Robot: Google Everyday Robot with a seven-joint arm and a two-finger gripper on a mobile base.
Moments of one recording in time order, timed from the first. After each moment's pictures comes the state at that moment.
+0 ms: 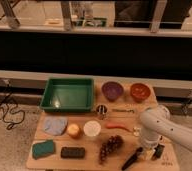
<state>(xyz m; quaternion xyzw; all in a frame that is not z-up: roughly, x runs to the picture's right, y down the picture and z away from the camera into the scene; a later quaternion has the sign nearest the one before) 0.266 0.326 0.751 -0.45 -0.05 -0.10 0.89</state>
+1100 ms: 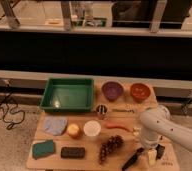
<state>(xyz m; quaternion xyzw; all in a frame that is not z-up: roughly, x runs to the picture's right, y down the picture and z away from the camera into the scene) 0.266 0.327 0.751 -0.45 -0.05 -0.10 0.89</state>
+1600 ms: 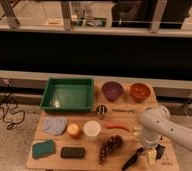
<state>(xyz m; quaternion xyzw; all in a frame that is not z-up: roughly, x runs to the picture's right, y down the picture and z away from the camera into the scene) 0.266 0.326 0.750 -0.44 -0.05 -0.11 0.89</state>
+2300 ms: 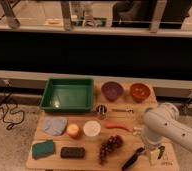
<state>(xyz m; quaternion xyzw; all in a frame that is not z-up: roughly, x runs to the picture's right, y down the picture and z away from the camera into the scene) 0.249 0.285 0.691 -0.38 -0.05 -0.12 0.91</state>
